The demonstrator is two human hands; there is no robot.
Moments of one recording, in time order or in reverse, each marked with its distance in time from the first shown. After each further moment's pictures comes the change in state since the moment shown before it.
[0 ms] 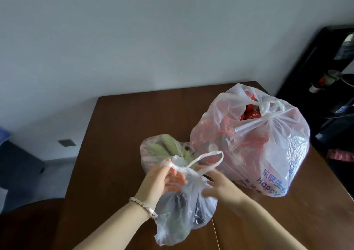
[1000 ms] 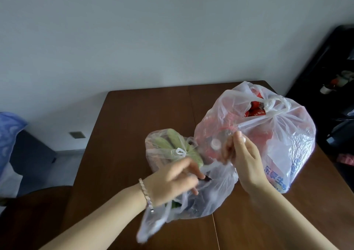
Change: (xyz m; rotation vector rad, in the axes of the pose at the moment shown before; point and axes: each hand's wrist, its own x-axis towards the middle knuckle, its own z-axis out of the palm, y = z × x) left_hand -0.034 0.005 0.005 0.821 -0.473 0.303; right_hand -0.021 -0.041 -0.019 0.237 0.475 -0.483
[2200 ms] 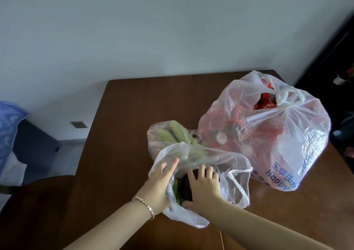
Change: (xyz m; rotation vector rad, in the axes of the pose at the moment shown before) left_hand -0.001 -0.104 0.015 0.656 0.203 -0.300; right_hand -0.029 0.113 0.063 -1.662 -0.649 0.068
